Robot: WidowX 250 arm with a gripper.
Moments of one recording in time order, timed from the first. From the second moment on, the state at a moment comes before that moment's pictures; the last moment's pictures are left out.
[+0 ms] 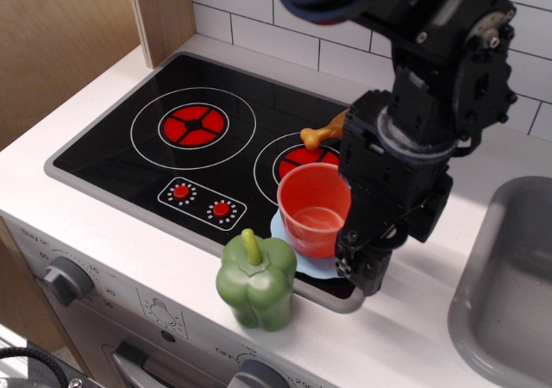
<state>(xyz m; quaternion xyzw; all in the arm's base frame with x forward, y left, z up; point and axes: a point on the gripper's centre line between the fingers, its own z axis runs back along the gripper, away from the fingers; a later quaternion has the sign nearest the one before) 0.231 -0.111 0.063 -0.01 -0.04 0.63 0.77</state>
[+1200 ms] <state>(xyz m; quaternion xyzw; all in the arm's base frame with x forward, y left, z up) 0.246 -0.084 0.081 0.01 -0.01 0.63 0.77</state>
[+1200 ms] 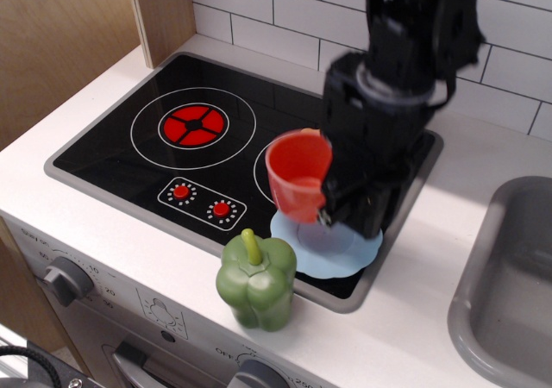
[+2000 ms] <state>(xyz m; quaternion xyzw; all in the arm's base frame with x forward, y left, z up) 0.286 0.030 0.076 -0.01 -0.01 0.67 0.74</state>
